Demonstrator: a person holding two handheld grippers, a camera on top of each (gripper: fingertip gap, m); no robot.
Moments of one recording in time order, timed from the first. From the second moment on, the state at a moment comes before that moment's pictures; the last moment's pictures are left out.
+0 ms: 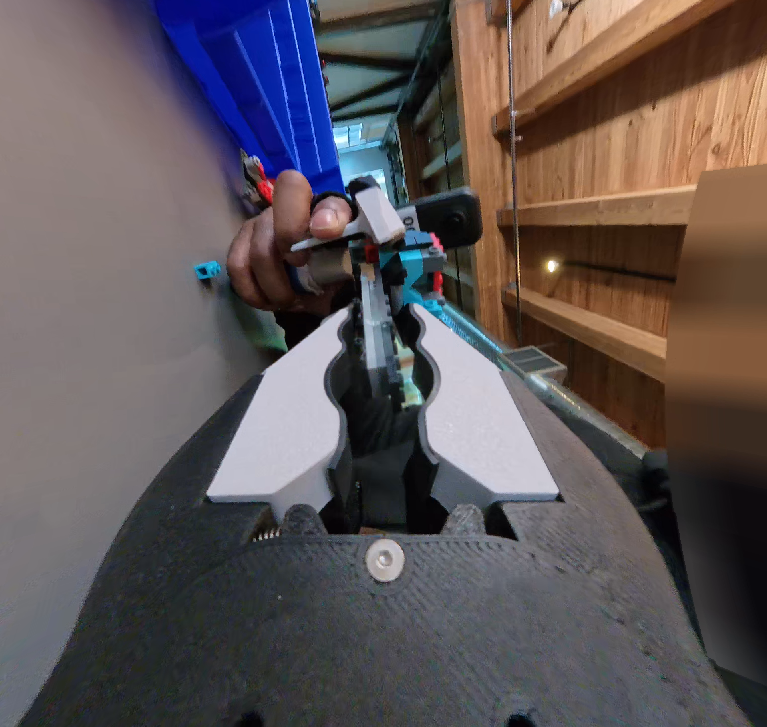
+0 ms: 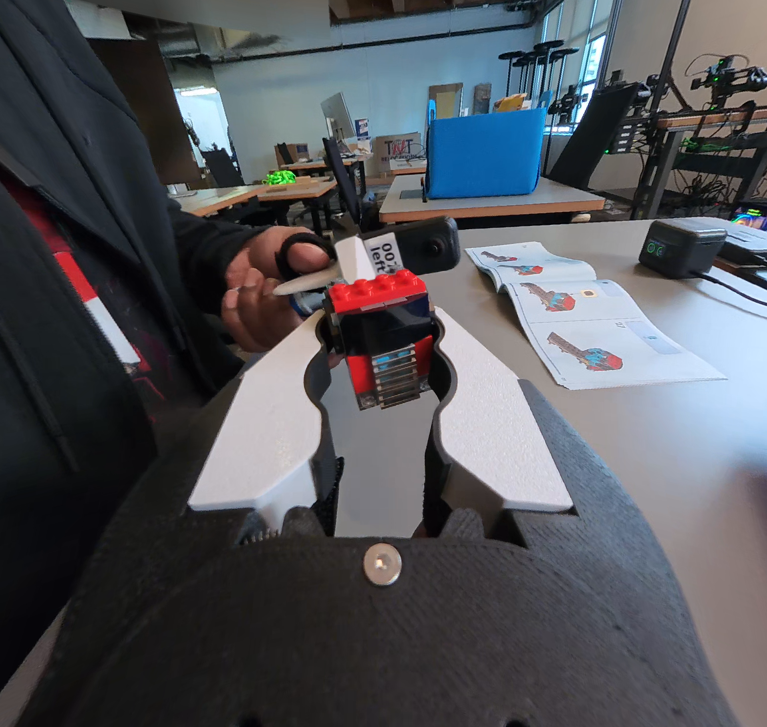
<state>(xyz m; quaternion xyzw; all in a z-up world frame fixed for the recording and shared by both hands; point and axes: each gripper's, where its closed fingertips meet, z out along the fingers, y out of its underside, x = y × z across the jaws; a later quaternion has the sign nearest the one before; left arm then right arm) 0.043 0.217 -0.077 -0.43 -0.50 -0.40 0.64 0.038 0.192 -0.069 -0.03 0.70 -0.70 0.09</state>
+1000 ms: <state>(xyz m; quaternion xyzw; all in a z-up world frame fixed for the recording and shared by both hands) 0.006 0.169 -0.084 -0.33 -0.57 -0.30 0.70 0.023 0.222 -0.084 0.07 0.78 -0.62 -0.01</state>
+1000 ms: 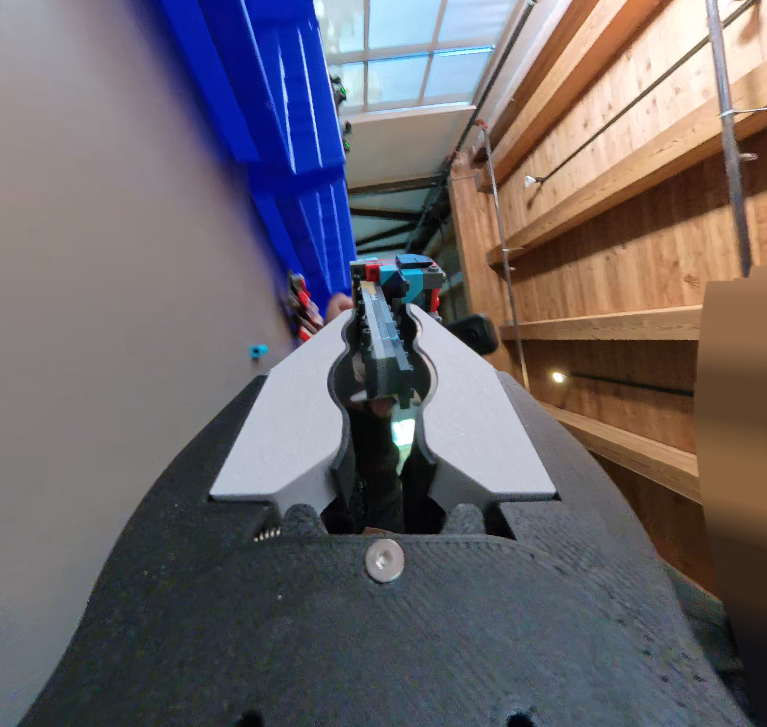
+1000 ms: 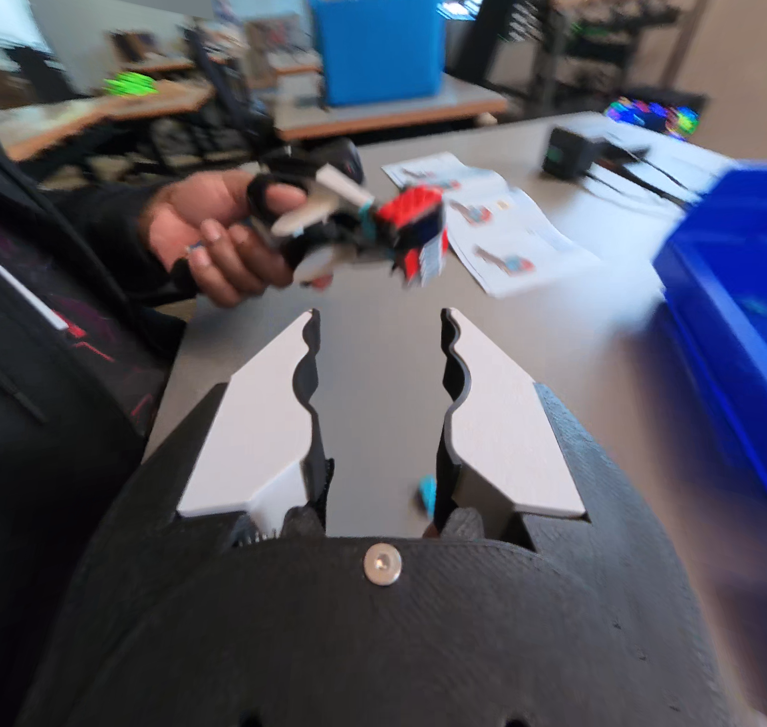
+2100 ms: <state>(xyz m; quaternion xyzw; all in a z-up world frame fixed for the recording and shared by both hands) -0.015 0.076 -0.127 -0.36 -0.62 -0.17 0.67 -0.018 0.167 -0.159 -0.11 0.87 -0.40 -0.26</state>
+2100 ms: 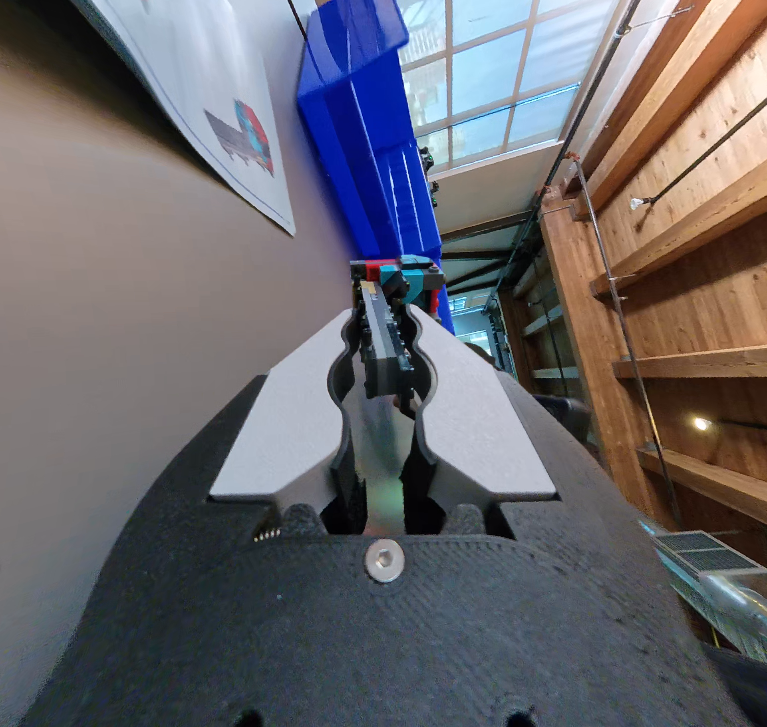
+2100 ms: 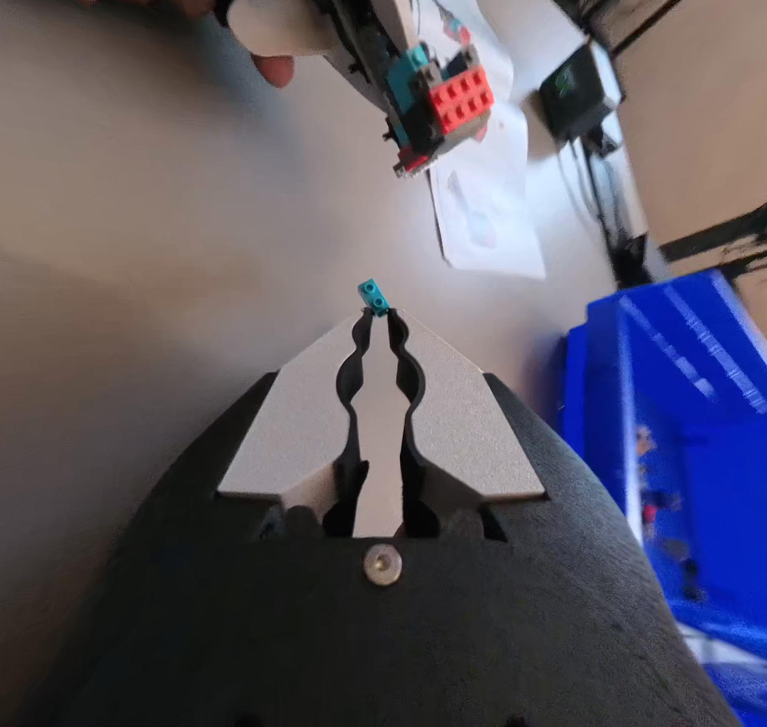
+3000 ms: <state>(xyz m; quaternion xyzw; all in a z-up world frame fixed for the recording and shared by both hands) -0.011 0.049 -0.118 -0.35 -0.61 -0.16 0.69 -0.006 0.175 -0.177 -0.27 0.87 -0.27 -0.32</state>
